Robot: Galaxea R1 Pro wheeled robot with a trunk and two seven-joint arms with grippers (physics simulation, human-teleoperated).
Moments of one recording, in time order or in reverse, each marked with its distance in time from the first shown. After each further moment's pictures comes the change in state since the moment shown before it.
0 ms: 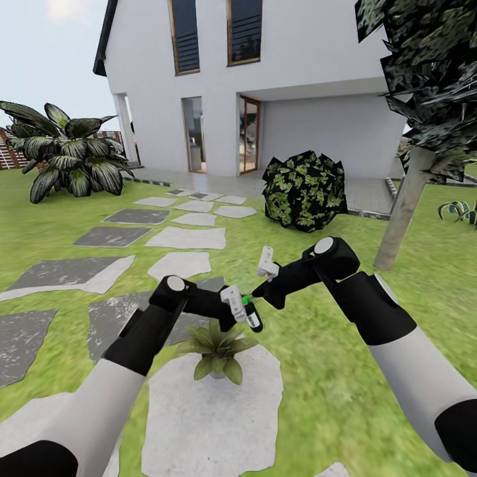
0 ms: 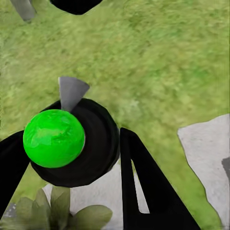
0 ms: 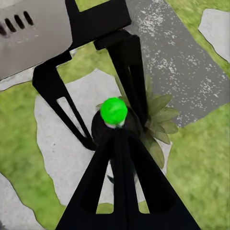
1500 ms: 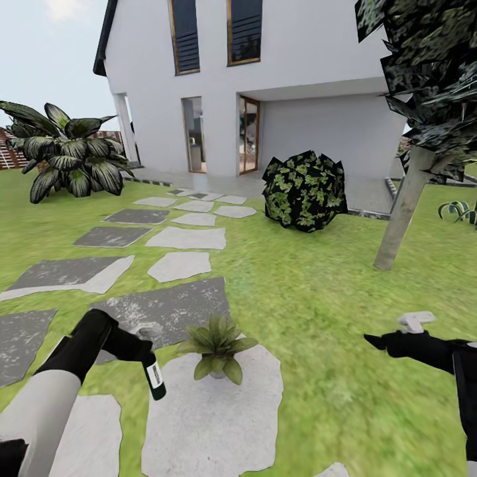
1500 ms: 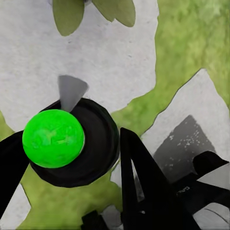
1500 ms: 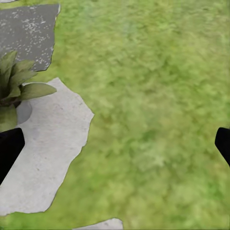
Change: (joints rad) left arm 0.030 0.254 0.423 0.446 -0.174 0.591 0.035; right arm 0.571 -0.037 -0.984 -0.127 0.066 -0.009 -0.384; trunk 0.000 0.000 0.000
